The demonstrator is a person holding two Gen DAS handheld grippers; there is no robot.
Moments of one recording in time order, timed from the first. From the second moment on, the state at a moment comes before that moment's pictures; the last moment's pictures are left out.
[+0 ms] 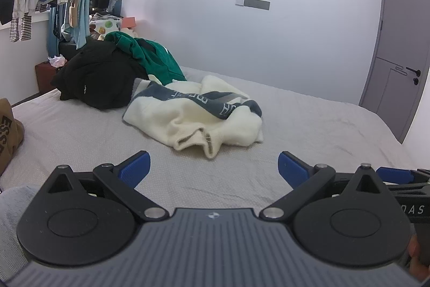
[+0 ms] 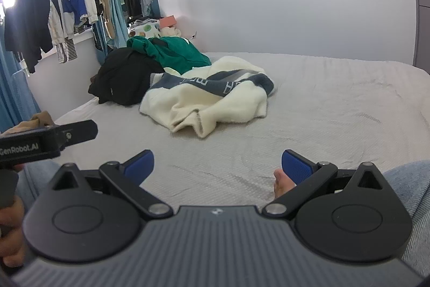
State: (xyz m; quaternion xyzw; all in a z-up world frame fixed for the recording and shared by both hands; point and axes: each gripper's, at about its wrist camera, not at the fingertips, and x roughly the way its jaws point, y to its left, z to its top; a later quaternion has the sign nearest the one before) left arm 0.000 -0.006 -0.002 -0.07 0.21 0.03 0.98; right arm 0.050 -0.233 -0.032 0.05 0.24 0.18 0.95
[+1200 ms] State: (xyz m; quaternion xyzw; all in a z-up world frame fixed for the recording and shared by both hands) left arm 0.013 -0.008 -0.007 -0.06 0.22 0.04 0.97; right arm 0.060 -0.232 -0.038 0.05 0.26 0.18 0.95
